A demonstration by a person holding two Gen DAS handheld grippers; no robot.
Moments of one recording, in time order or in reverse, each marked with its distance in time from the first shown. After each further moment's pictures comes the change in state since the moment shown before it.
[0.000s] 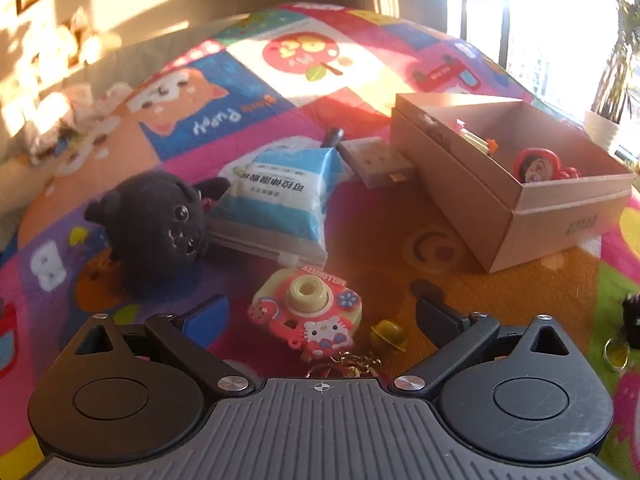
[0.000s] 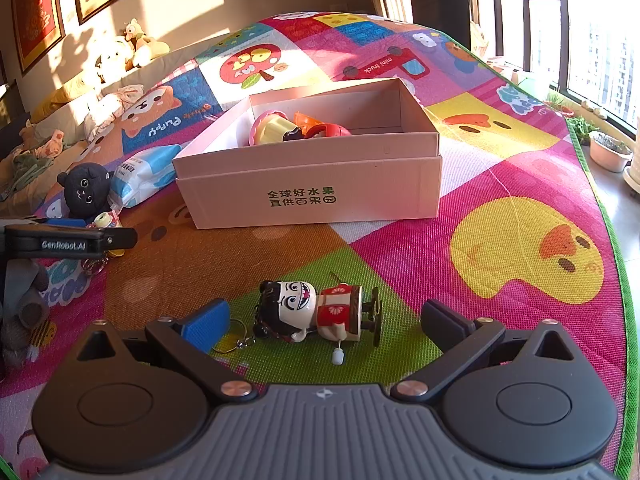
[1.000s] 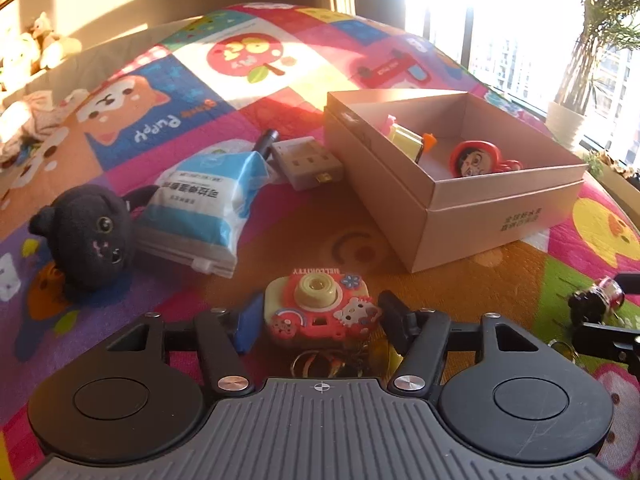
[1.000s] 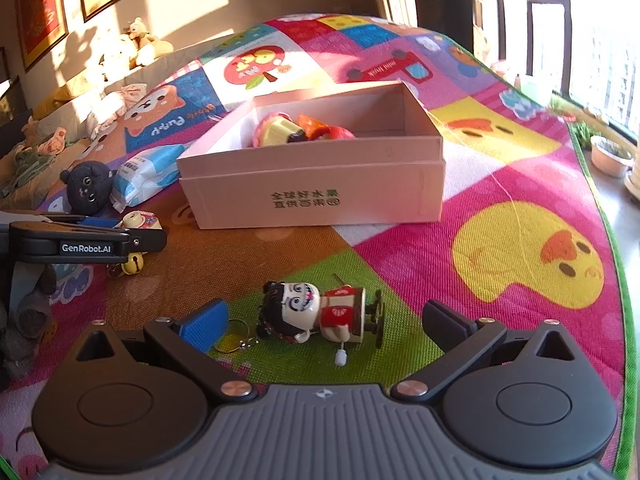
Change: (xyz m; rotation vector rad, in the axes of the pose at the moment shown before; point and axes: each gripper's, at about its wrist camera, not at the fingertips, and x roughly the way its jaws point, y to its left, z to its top) left arm -0.006 -0.038 -0.002 0.072 -0.010 -0.082; right arm -0.002 0.005 0.001 -0.034 -0.013 0.002
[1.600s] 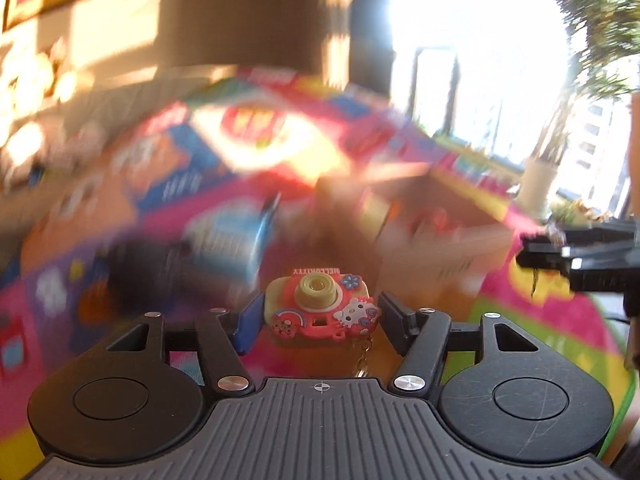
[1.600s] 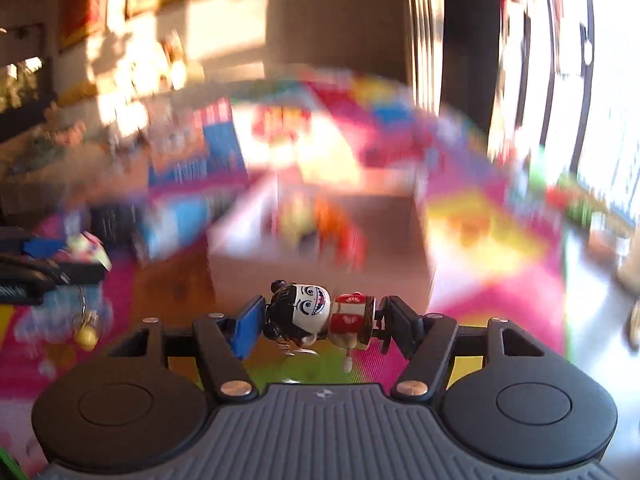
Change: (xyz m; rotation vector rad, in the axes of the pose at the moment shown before) left arm -0.105 0.002 0.011 -0.018 -0.202 -0.066; right arm -0.061 0.009 0.062 -0.168 -0.199 -0.011
